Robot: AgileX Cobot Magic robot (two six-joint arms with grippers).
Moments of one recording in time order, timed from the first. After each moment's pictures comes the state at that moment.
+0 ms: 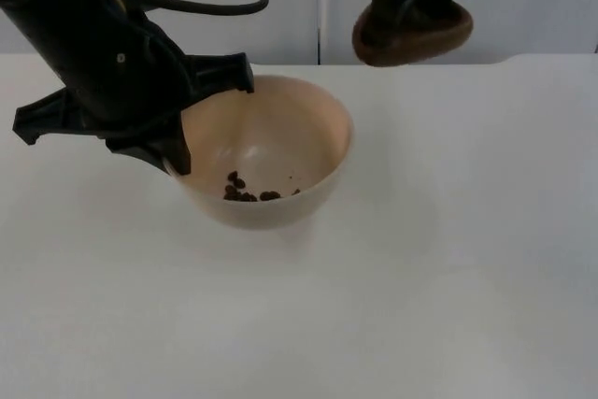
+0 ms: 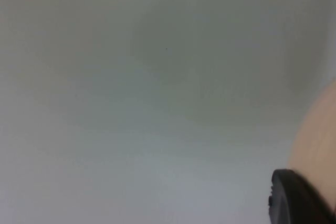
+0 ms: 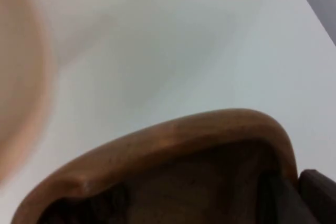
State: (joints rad) right arm 0.70 1.95 -1.77 -0.42 1.05 -0.06; left arm -0.39 1.75 -1.09 -0.13 0.64 -0.42
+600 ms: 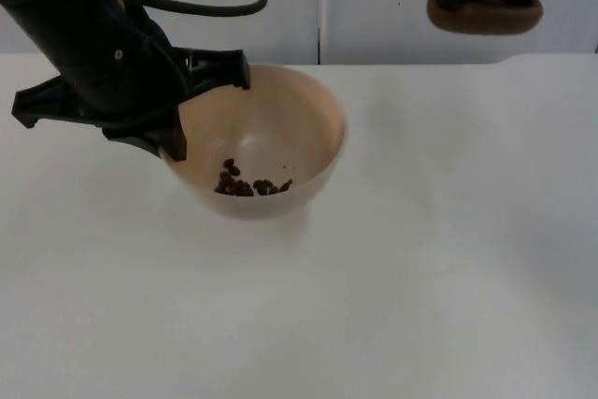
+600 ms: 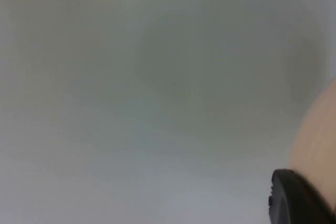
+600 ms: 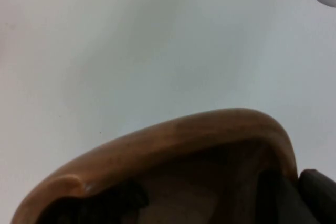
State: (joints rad) right arm 0.48 1.95 -1.77 -0.29 1.01 -0.04; left arm -0.39 1.75 -1.09 -0.05 0.59 -0.42
